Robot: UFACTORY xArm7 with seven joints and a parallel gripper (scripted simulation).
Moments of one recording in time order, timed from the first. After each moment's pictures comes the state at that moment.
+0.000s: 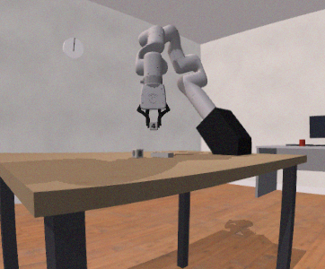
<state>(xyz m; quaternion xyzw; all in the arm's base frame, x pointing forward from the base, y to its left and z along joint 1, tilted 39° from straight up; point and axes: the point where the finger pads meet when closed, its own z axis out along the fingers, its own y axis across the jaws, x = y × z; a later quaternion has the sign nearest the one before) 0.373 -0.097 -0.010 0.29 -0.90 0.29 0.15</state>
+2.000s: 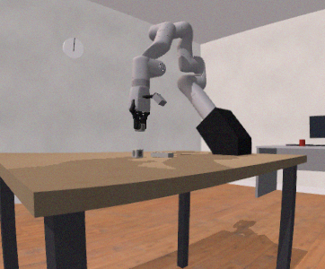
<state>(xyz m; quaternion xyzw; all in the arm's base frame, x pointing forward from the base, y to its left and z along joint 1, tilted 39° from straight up) 0.382 -0.152 0.028 -0.62 -0.71 0.28 -0.19</state>
